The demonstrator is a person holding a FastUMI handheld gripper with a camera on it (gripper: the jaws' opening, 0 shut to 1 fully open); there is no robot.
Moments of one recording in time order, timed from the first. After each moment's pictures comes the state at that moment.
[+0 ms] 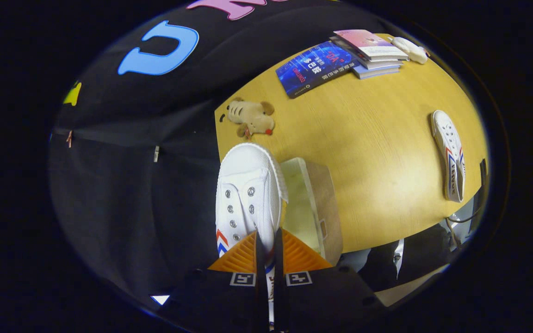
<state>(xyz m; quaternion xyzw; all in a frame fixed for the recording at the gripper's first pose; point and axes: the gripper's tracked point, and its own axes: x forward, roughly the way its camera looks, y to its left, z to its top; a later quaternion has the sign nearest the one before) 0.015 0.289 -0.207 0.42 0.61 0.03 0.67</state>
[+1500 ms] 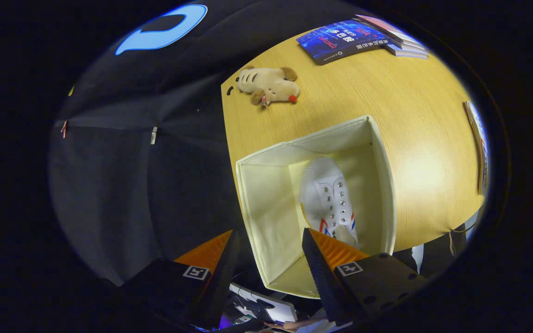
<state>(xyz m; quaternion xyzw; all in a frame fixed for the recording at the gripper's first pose) 0.032 0.378 -0.236 0.44 0.62 0.09 0.64</state>
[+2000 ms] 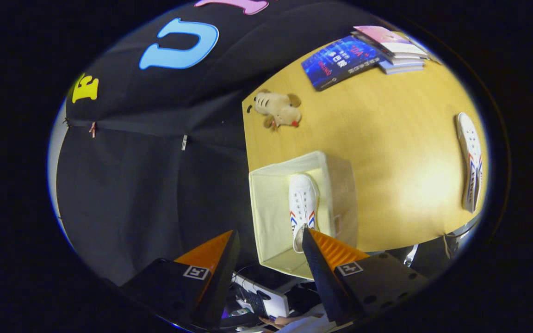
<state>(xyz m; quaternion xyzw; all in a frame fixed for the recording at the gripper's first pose) 0.015 0.240 -0.177 0.46 0.56 0.12 0.67</state>
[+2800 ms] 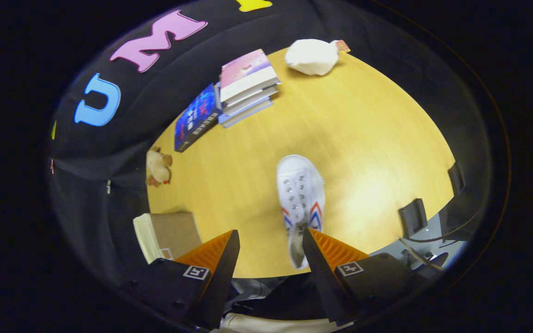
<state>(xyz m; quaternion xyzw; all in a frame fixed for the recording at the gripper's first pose) -0.078 -0.089 -0.355 0.35 0.60 -0.10 0.71</state>
